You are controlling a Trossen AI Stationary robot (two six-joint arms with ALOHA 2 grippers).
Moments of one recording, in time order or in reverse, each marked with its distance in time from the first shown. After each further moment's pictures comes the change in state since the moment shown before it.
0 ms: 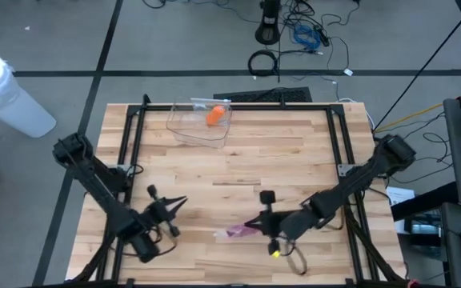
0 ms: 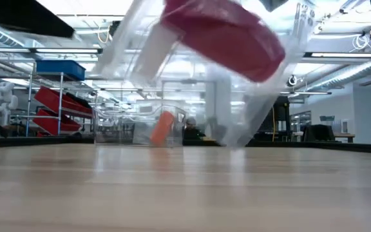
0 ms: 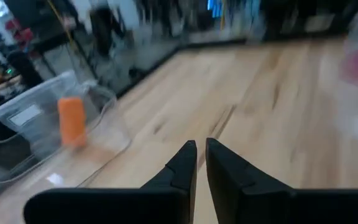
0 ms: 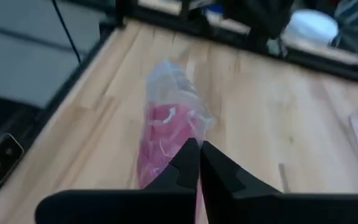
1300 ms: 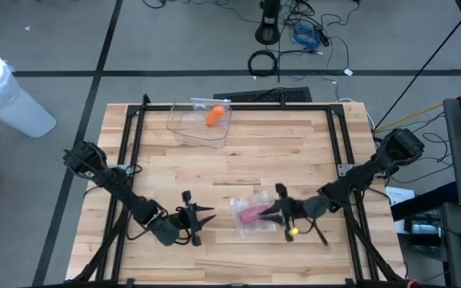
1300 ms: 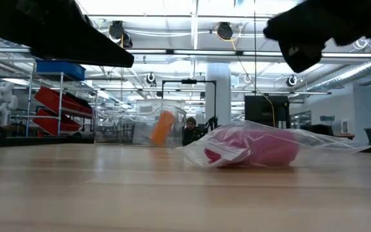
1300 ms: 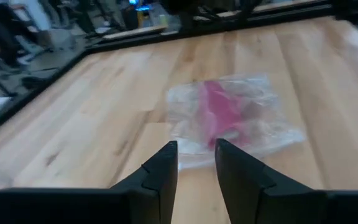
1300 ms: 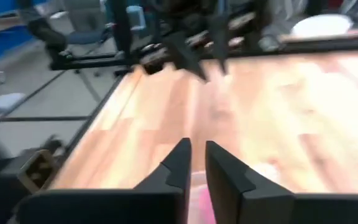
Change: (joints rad) left arm 0.219 0.160 -0.186 1.244 0.384 0.957; right arm -0.021 -0.142 -0.520 0.644 -0.082 0.186
